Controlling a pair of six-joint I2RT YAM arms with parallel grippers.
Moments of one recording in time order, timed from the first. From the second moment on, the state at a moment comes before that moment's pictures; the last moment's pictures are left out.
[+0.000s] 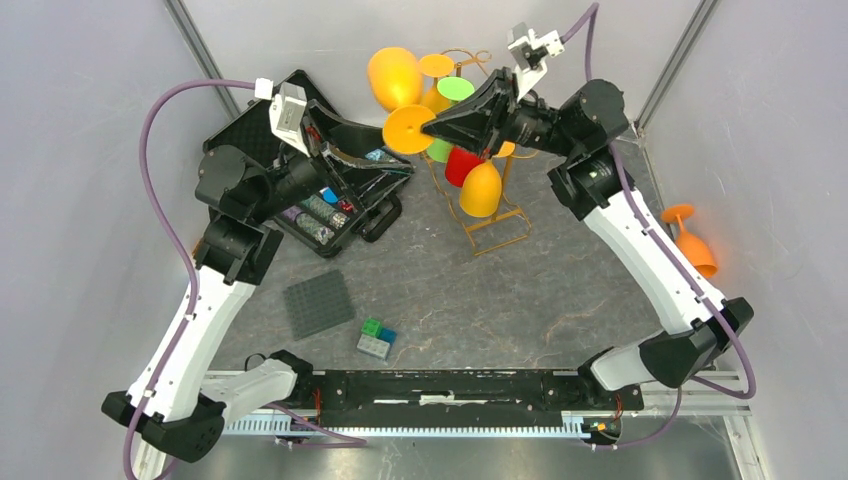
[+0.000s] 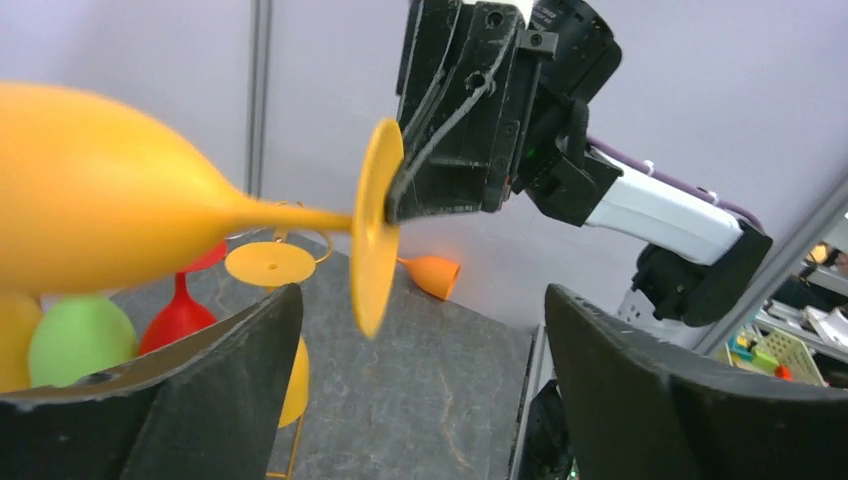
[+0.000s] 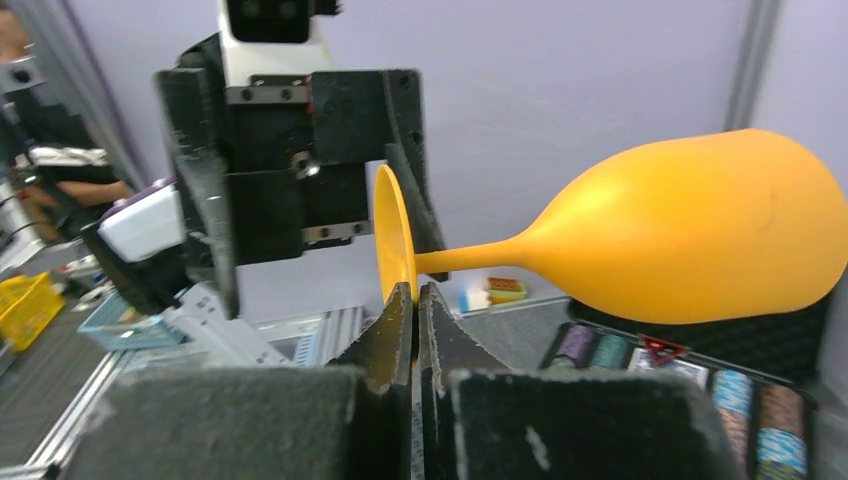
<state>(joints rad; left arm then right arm) -0.46 1.04 1.38 0.03 0.68 -0.48 0.56 1.44 1.65 0.25 -0.87 0.52</state>
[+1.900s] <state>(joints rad) -0.48 1.04 1.32 -0.07 0.58 -0.46 -0.01 1.98 1.78 0.30 -0.79 1.24</state>
